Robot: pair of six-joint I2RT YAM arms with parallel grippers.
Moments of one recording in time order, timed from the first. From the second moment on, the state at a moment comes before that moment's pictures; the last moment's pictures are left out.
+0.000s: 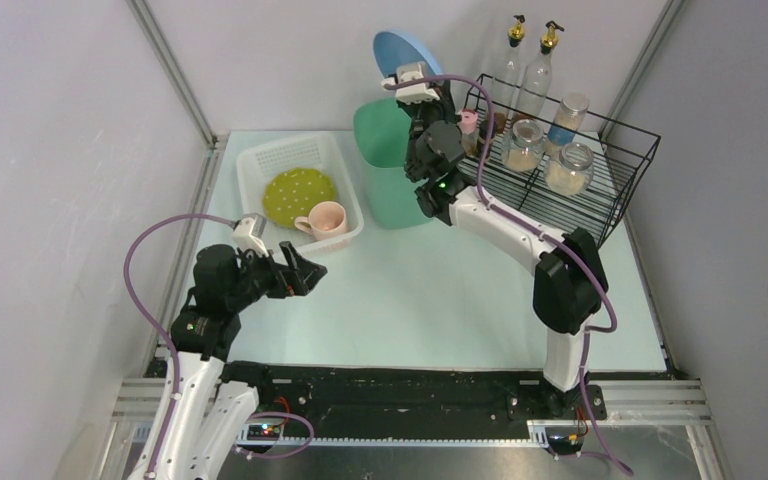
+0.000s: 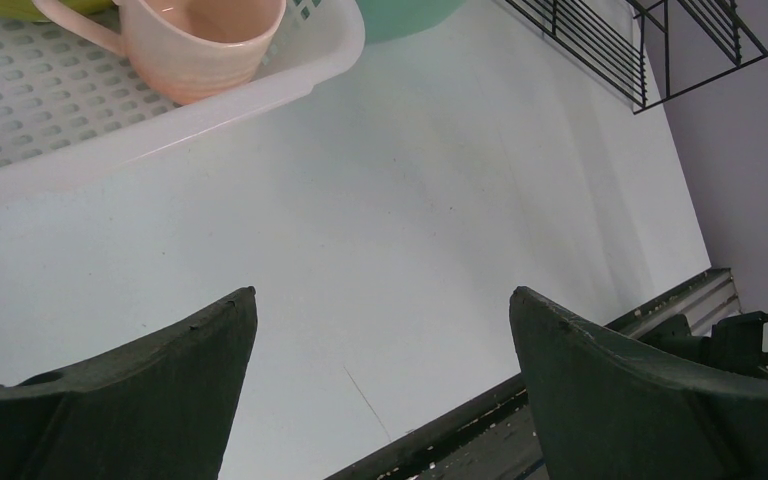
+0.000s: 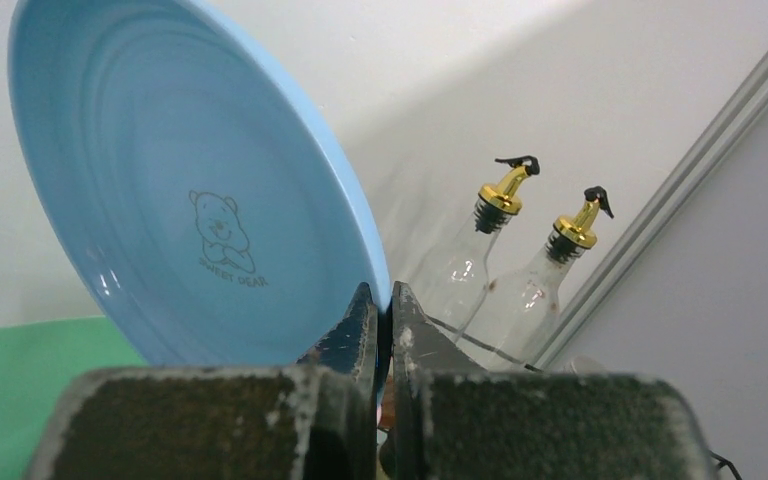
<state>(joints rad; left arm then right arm) -0.12 0.57 0.65 -0.55 0.42 -0.40 0.72 1.90 1.68 0.78 0.82 -0.82</state>
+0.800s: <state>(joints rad) -0.14 0.43 0.65 -0.54 0.43 -0.39 0.73 1.32 1.53 -0.12 0.55 -0.04</state>
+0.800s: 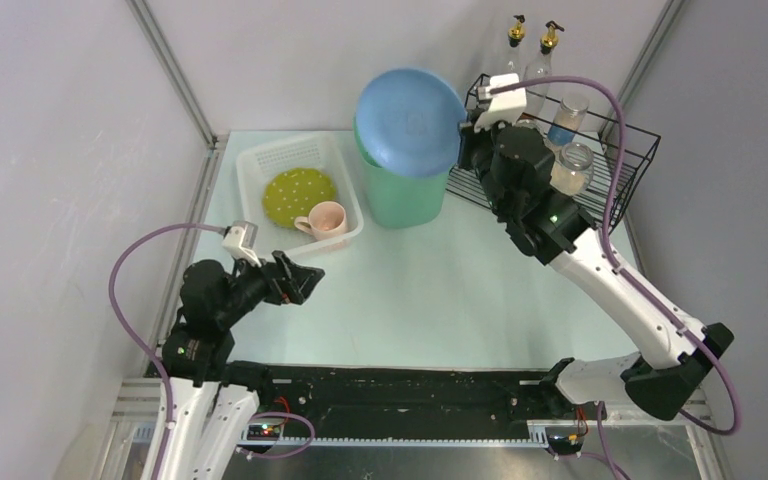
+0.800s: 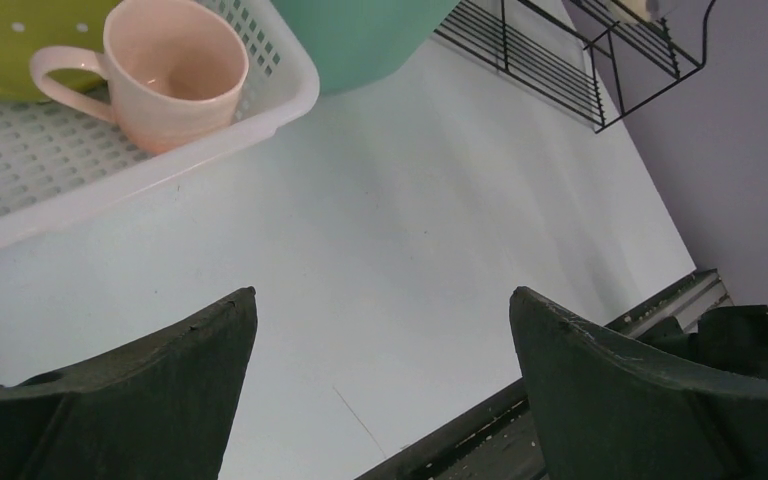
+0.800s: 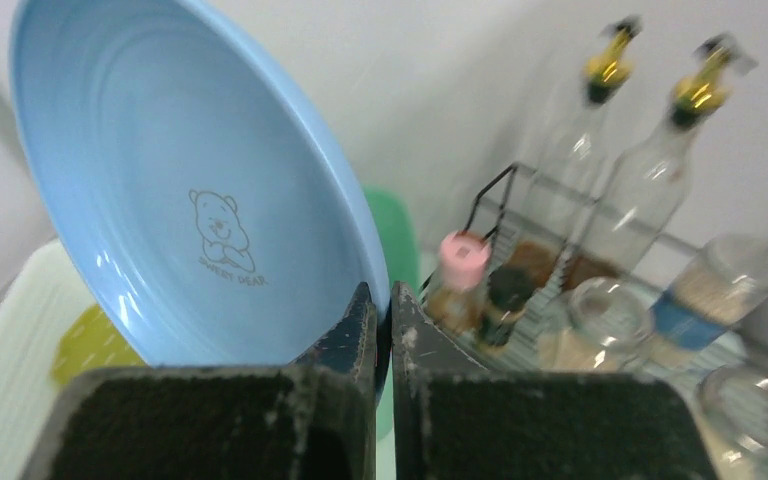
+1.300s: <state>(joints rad) -0.14 0.47 0.76 -0.53 0.46 -0.39 0.78 1.20 1.25 -0.58 0.19 0.39</state>
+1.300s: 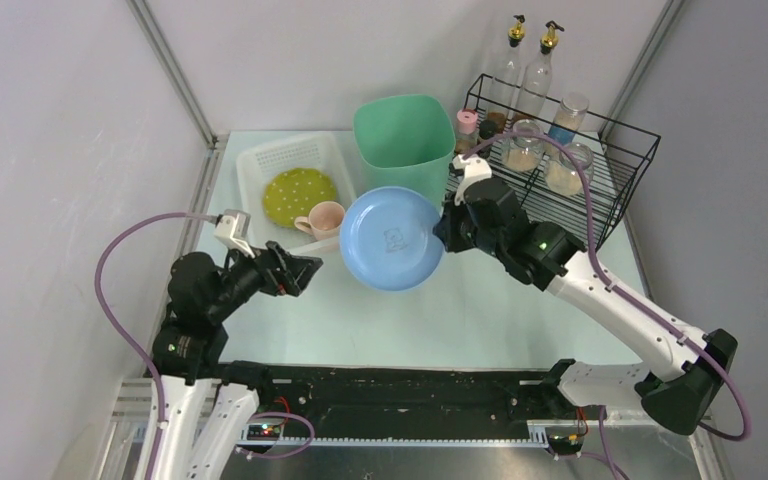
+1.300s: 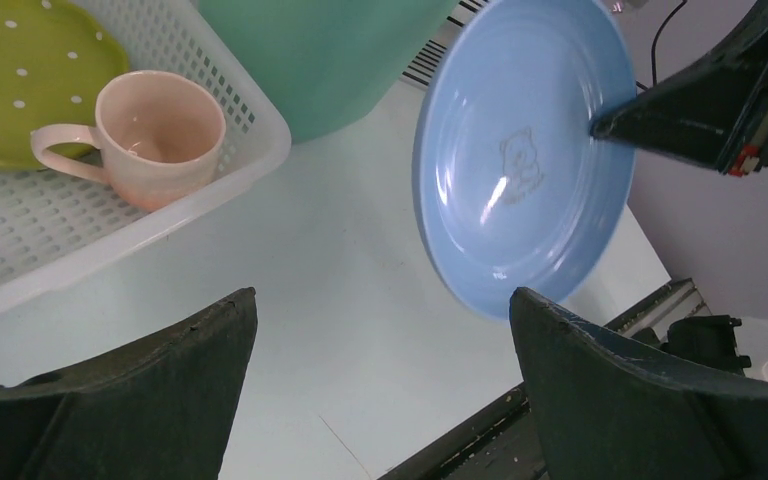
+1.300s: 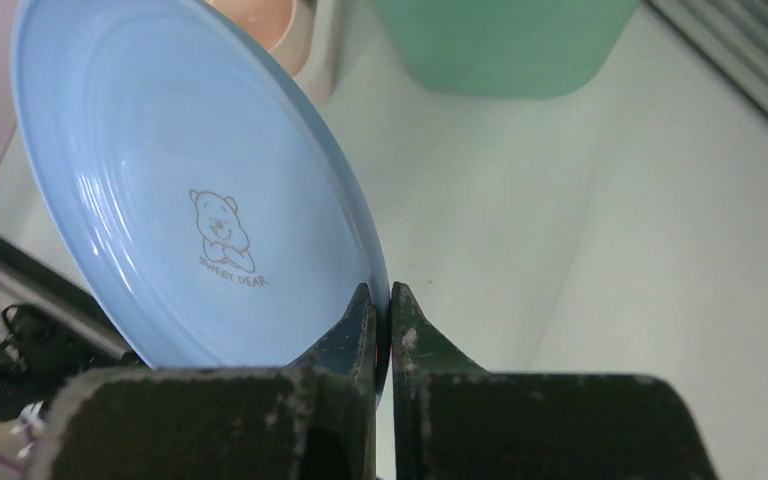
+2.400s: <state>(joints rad) -0.33 0.62 0.78 -0.48 0.37 -0.36 0.84 1.23 1.21 -0.52 -0.08 0.59</state>
